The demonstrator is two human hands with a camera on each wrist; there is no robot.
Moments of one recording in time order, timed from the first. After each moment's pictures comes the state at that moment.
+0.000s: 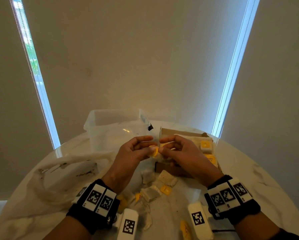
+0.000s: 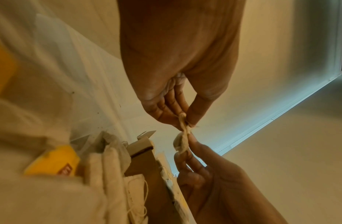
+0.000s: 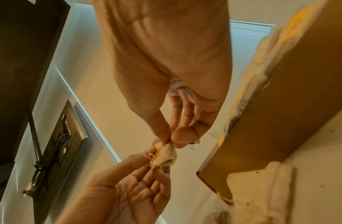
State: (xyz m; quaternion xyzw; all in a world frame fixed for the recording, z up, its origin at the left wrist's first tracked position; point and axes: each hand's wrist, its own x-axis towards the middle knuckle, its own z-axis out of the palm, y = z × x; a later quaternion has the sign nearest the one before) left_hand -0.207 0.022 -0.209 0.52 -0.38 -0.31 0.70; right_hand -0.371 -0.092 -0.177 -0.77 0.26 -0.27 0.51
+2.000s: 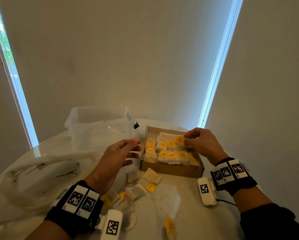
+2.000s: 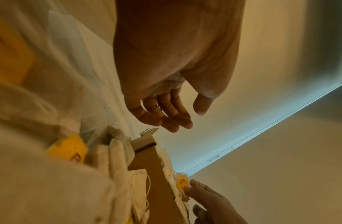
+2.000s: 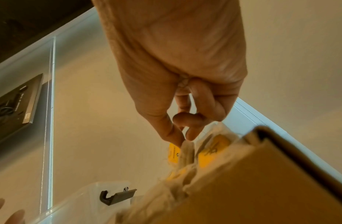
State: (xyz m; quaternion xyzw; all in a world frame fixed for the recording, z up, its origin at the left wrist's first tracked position) left_hand -0.210 0.022 -0.210 0.56 -0.34 -0.34 0.68; right_hand -0.424 -0.198 -0.175 -0.76 0.44 -0.33 0.36
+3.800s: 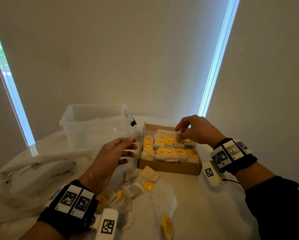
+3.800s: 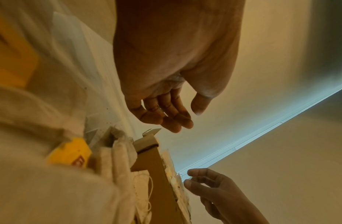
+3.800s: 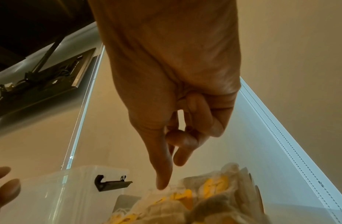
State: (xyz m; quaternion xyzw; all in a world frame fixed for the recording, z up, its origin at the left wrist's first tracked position) left_hand -0.208 0.024 -0.209 0.57 -0.33 -0.34 0.67; right_hand -0.411 -0.211 -0.137 -0.90 0.37 -0.17 0.15
